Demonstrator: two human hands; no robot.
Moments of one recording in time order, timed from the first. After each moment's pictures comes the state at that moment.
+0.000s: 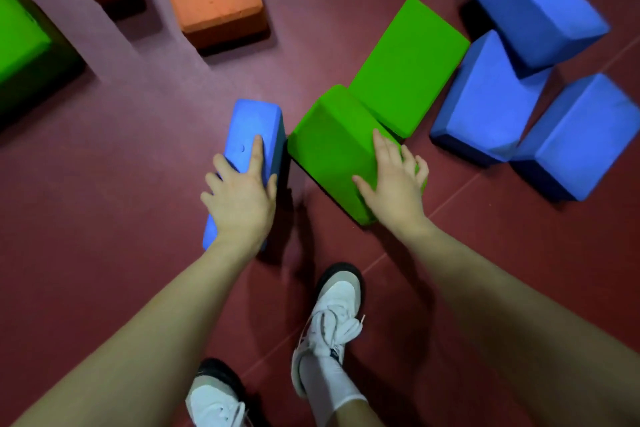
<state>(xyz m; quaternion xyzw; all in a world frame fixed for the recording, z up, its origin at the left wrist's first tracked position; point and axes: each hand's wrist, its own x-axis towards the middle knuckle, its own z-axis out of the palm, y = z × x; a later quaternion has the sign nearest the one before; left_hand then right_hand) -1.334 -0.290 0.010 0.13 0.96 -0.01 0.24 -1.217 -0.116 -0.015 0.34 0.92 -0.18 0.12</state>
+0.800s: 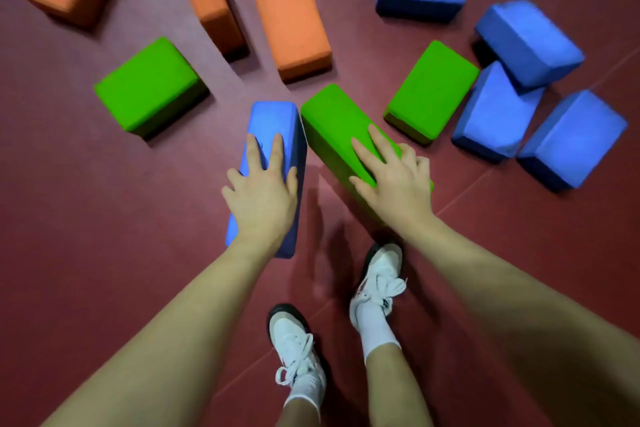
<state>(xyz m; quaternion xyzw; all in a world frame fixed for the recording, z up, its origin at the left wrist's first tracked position) -1.347 -0.397 0.212 0.15 0.97 0.01 0.19 -1.253 -0.238 0.187 0.20 0.97 -0.11 0.05</state>
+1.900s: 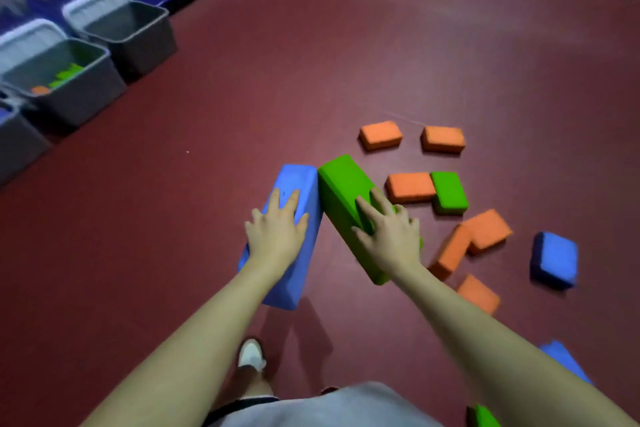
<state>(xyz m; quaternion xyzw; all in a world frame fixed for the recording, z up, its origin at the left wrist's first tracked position) -1.347 -0.726 0.668 -0.31 0.95 0.11 0.03 -1.437 -0.557 0.646 -0.26 0.96 -0.12 0.04</state>
